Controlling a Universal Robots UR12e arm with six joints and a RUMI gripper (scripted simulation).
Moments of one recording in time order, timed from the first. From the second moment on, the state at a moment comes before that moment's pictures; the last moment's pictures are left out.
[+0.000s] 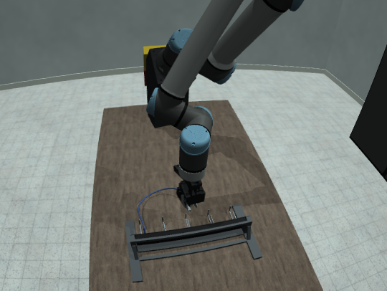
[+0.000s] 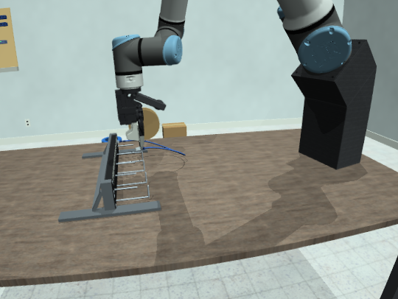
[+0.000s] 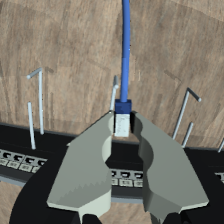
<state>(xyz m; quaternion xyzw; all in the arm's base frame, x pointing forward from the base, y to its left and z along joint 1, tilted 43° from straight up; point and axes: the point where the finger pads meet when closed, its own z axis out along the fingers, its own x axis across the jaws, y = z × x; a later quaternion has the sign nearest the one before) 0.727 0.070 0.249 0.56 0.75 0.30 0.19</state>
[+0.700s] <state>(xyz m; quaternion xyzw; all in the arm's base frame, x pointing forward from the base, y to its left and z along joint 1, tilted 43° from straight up) 0.735 0.059 0.257 0.59 0.72 0.31 0.18</state>
